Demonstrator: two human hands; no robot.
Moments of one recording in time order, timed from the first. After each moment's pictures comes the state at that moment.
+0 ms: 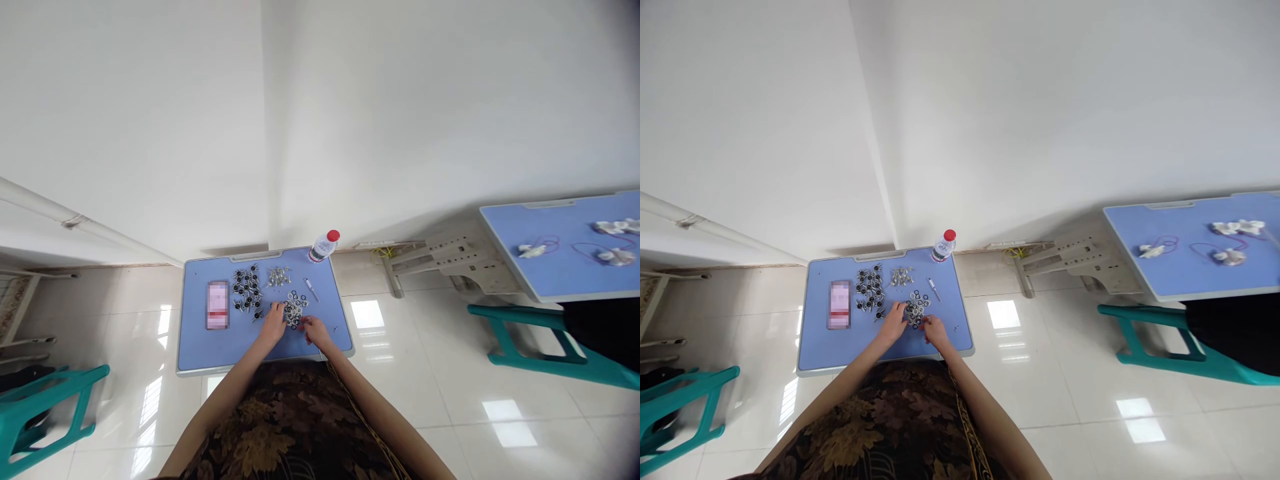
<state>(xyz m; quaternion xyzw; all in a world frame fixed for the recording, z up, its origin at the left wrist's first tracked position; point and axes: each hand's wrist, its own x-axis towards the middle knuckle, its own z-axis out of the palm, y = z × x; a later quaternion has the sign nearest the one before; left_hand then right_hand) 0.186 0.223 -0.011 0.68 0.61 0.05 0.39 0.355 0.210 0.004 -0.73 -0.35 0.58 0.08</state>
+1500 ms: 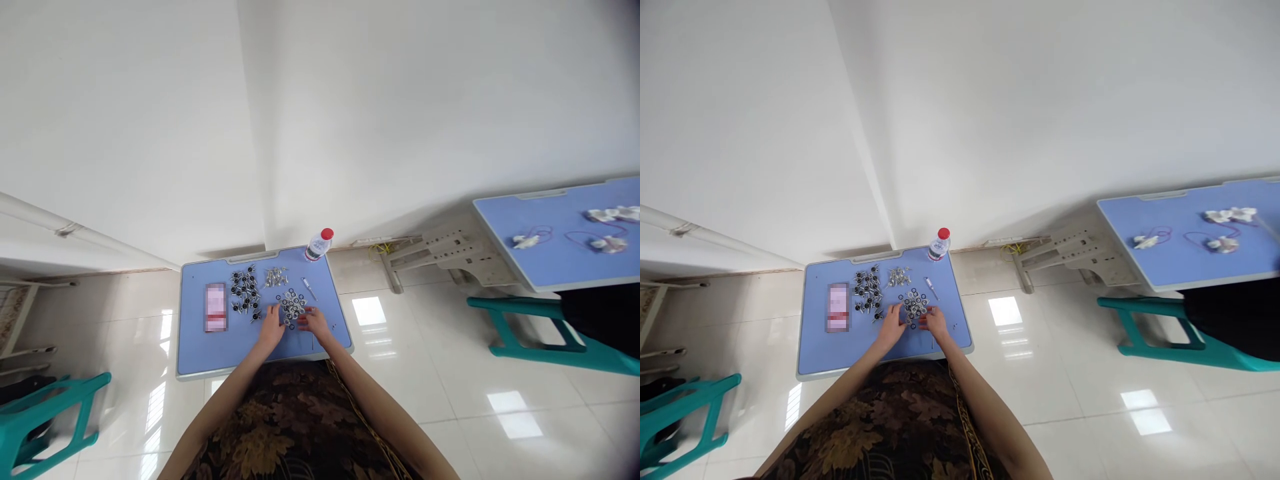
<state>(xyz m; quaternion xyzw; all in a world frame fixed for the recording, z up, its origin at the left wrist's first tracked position) 0.184 0.213 -0.015 0.60 0.66 0.10 0.44 0.355 0.221 -0.015 -0.72 -0.14 0.63 0.28</state>
